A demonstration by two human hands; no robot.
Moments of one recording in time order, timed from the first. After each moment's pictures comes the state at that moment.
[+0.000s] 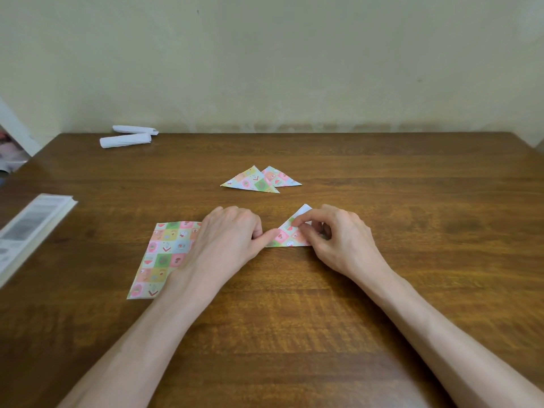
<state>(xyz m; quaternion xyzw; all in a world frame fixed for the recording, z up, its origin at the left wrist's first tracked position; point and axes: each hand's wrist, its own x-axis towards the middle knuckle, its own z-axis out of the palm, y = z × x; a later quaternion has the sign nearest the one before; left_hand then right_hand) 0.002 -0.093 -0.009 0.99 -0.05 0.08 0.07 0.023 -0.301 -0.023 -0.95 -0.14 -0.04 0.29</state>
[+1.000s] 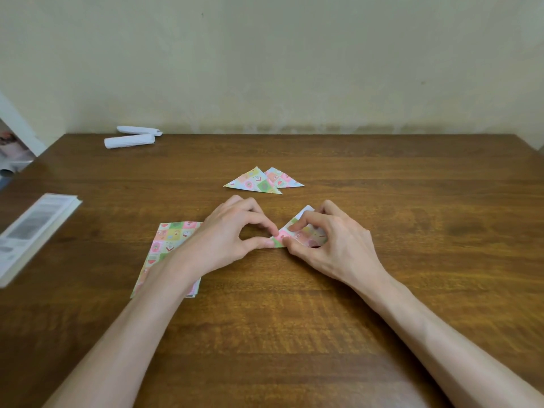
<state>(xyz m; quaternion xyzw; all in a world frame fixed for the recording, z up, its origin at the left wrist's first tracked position) 0.009 -0.062 -0.012 0.95 -0.17 0.00 0.27 0.013 -0.295 -0.023 -0.95 -0.16 -0.06 0.25</state>
